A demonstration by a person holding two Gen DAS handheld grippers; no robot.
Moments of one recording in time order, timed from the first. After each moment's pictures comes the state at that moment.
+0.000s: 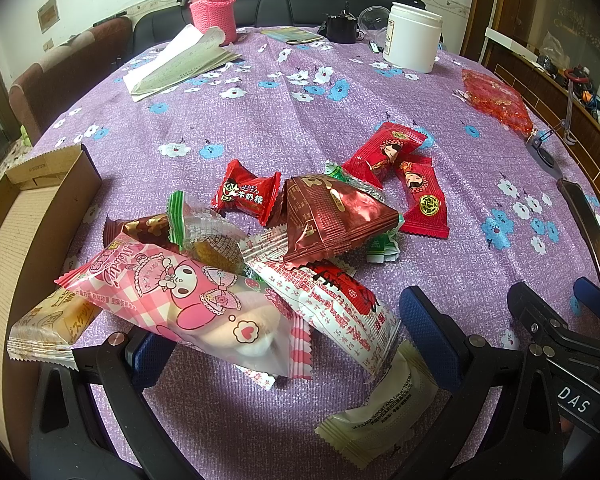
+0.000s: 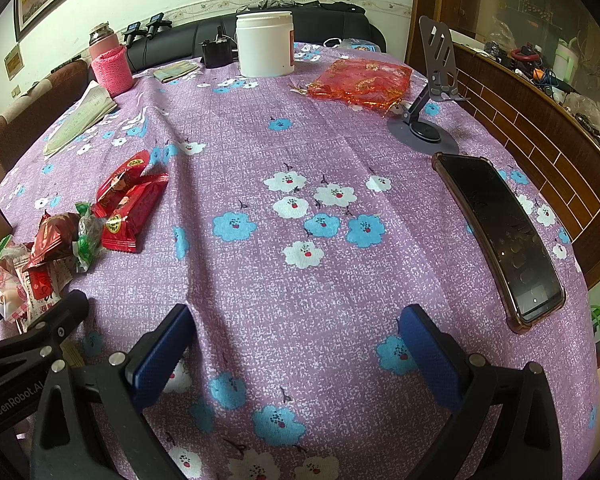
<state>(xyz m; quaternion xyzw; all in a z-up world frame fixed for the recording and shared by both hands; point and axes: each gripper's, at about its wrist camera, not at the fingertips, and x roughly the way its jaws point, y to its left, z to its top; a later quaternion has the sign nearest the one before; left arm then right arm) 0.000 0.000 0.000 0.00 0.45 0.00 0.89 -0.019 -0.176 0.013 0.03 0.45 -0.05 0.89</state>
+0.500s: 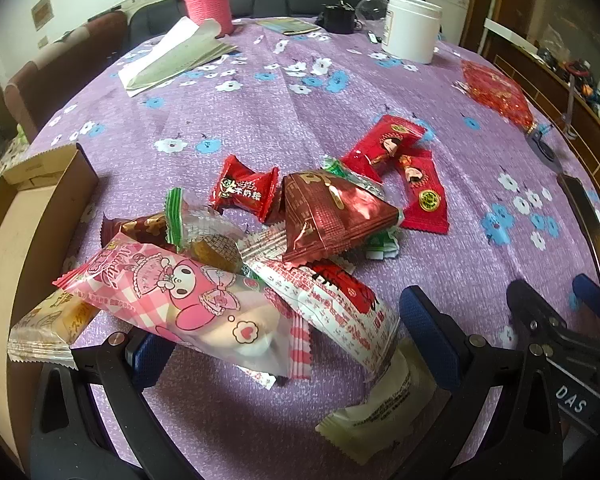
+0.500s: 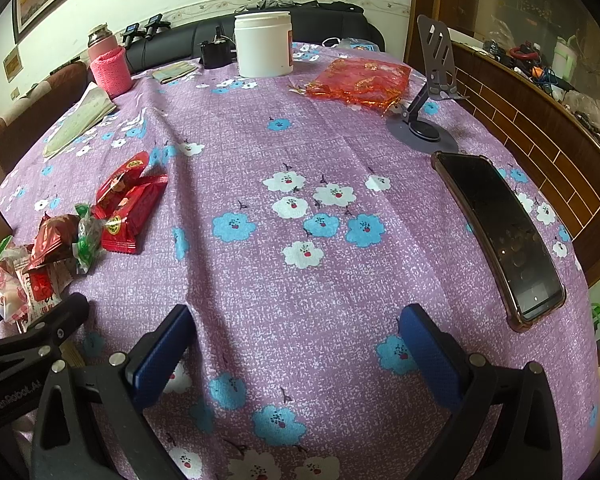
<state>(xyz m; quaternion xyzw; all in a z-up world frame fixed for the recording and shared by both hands) 0.012 -0.001 0.002 0.01 0.47 -0.01 0.88 -0.020 -0.181 0.008 0.03 0.45 -0.05 0.89</state>
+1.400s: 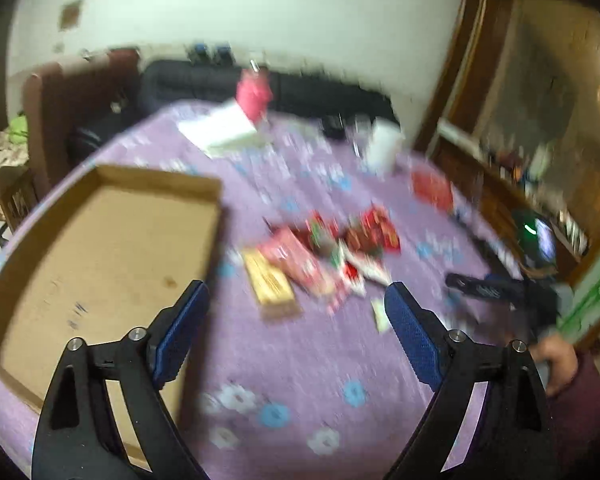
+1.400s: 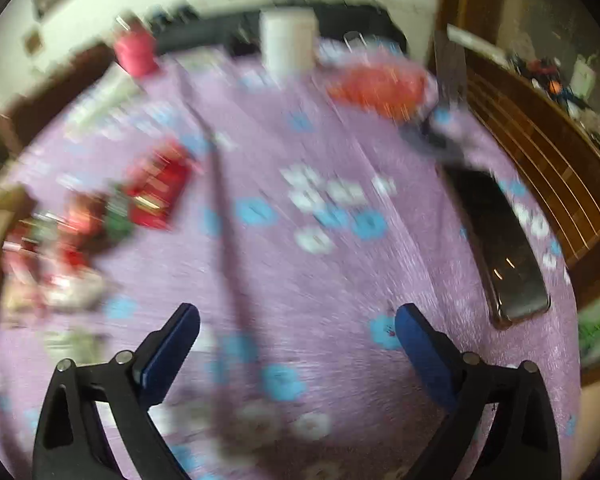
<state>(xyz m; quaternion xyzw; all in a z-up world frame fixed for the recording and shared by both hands) -0.153 0.143 0.078 -0.11 0.30 -0.08 0.94 -0.051 -0.169 0.043 0.02 0.43 0.01 0.90</state>
